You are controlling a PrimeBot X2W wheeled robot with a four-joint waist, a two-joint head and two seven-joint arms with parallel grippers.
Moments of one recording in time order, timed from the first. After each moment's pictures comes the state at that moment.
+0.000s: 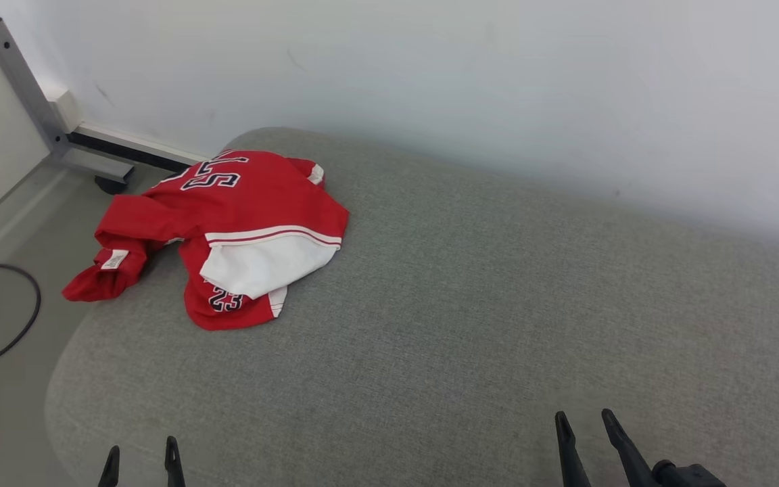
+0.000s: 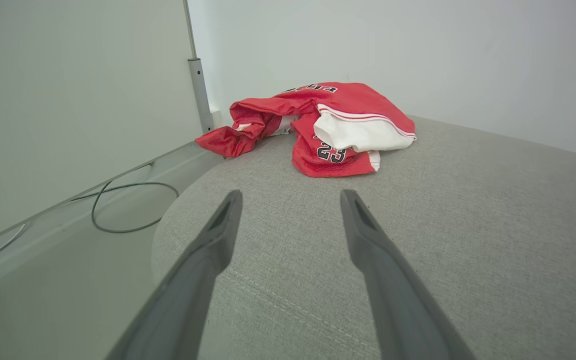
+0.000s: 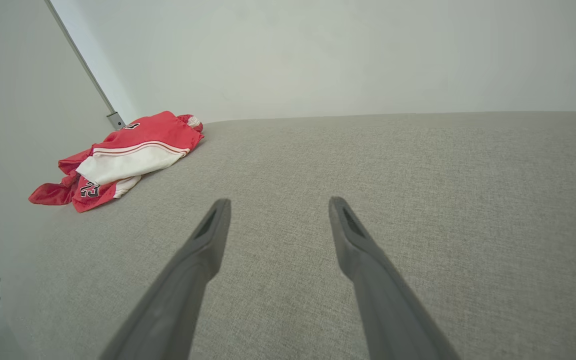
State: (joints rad) left arm 0.10 0.05 0.08 0.20 -0.12 -0.03 -0.26; right arm 0.07 -0.05 0.07 0.25 0.24 0.13 -0.26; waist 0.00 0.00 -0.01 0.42
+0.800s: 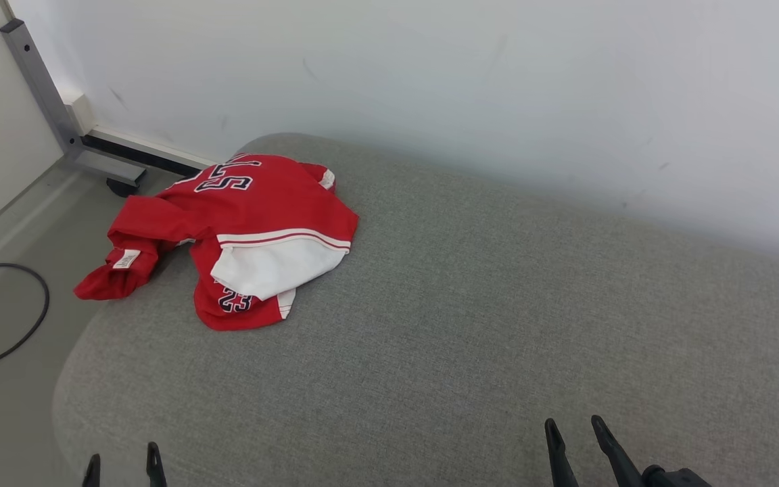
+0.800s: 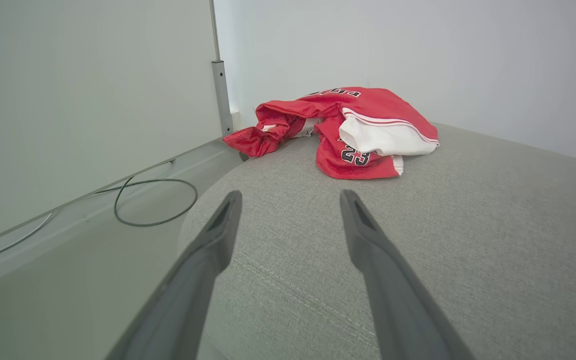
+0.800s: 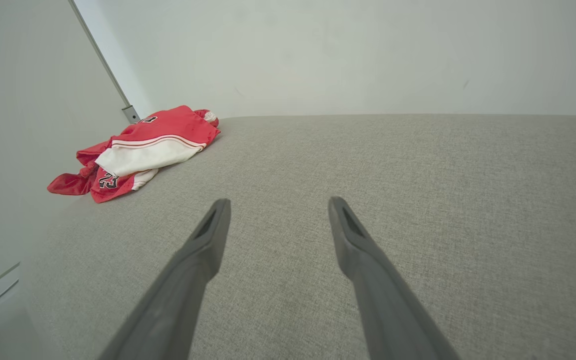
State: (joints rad) left arm 0.12 0.05 0.11 0.19 -0.13 -0.02 -0.26; right arm 0.08 -0.05 0.10 0.25 0.24 0.13 -0.26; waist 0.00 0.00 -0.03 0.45
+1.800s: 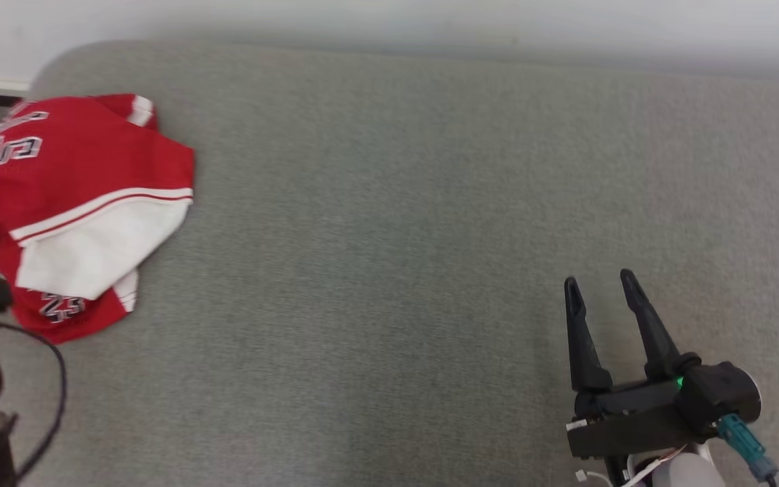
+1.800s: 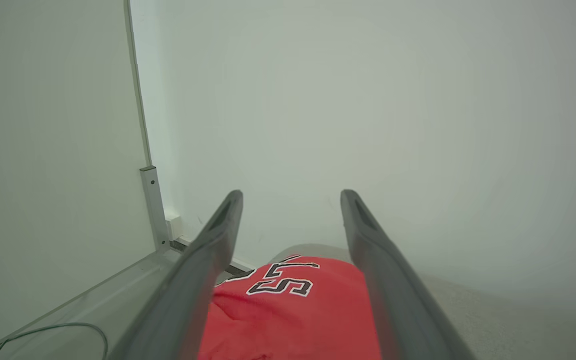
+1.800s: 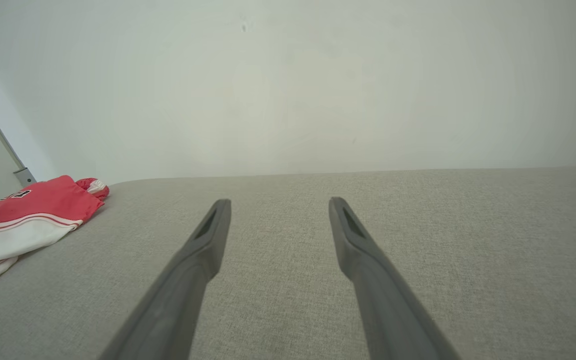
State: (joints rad) left arm -0.58 0.22 0.36 0.45 -0.23 -0.12 -0.26; right arm -0.11 -0.05 0.04 0.07 0.11 0.13 -0.26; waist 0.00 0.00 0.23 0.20
